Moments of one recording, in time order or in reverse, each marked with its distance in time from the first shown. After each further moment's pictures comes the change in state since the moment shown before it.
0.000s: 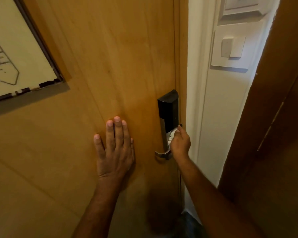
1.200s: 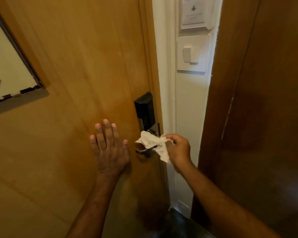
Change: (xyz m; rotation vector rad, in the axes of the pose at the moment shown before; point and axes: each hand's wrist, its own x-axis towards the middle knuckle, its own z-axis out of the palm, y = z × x) left_hand 0.012 0.034 -0.014 -0.417 -0.091 -0.114; right_hand -0.054 -0.023 -0.091 -0.267 -0.058 -0.192
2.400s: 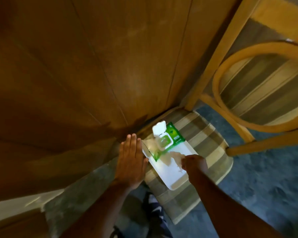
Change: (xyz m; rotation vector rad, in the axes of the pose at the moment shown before) left_hand -0.356 0.627 -0.289 -1.078 -0.900 1.272; right_hand -0.393 0.462 -0.592 -0.131 1.086 1.170
